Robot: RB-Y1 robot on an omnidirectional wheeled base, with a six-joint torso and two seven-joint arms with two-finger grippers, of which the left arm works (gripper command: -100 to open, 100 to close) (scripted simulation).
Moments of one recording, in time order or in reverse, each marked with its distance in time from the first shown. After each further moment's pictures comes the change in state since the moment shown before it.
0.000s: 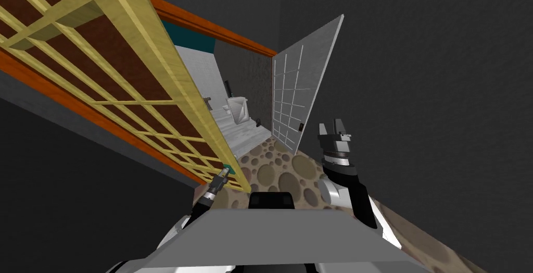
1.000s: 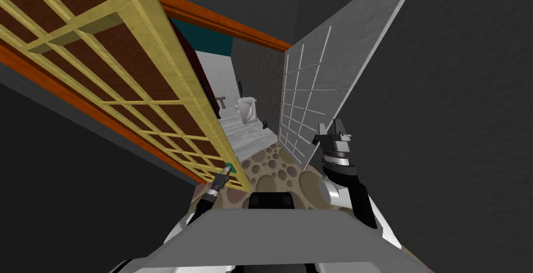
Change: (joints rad) arm -0.005 -0.023 -0.001 -0.043 0.013 0.067 -0.015
